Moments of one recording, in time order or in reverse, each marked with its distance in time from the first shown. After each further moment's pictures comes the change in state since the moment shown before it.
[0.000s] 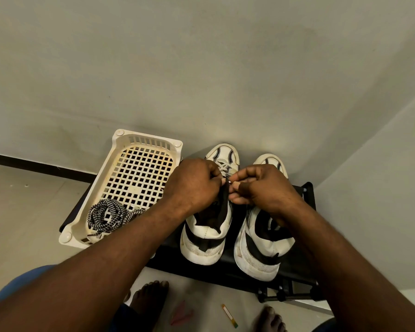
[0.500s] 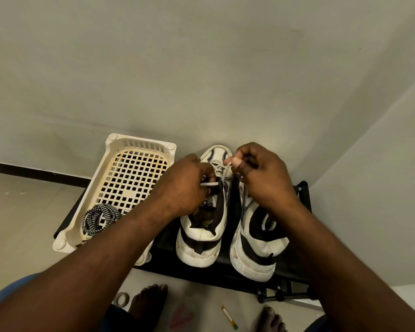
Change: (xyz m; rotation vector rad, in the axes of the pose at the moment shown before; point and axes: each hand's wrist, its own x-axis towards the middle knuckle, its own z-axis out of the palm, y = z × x) left_hand 0.000 -0.009 -0.010 0.164 -0.096 0.139; right_hand -0.003 -0.011 -0.002 -0.092 0.224 -0.367
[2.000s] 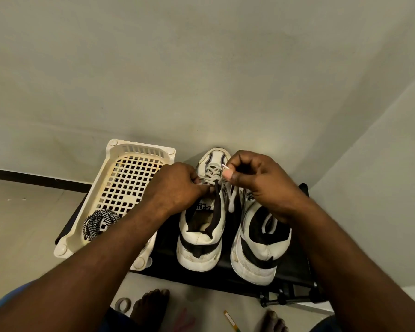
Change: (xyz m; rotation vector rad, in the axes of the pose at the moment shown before) left_hand 0.005 -0.008 -0.006 -0.056 0.024 -0.263; right_hand 0.000 0.000 -0.015 0.075 -0.318 -0.005
